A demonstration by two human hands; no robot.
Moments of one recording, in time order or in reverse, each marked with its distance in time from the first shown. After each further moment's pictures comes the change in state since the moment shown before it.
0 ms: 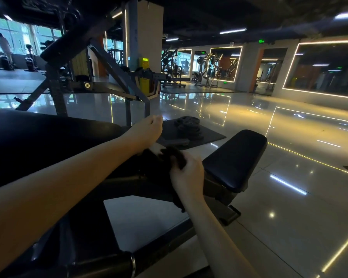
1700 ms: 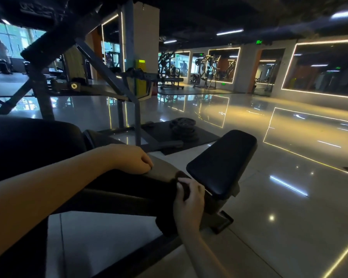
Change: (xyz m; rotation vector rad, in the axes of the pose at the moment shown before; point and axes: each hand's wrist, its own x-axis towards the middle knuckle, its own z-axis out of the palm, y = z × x) left_hand 0.024 0.011 0.062 0.867 -0.590 0.005; right_hand -0.013 0.132 -0.022 0.106 0.204 0.068
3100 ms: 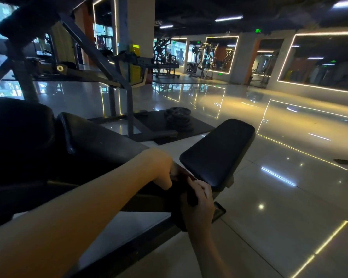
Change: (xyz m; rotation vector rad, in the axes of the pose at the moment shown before) left_hand 0.081 0.064 0.042 0.250 -0.016 0.072; right_hand 0.014 0.098 -0.013 -0.209 0.028 -0.247
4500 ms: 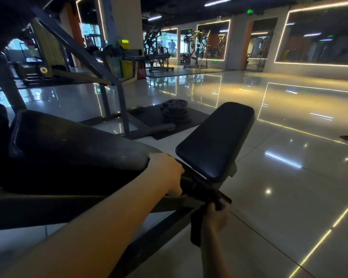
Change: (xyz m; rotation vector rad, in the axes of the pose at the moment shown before) left_hand 0.048 0.049 0.027 0.211 0.042 0.001; right_hand -0.027 0.115 0.031 0.245 0.323 1.045
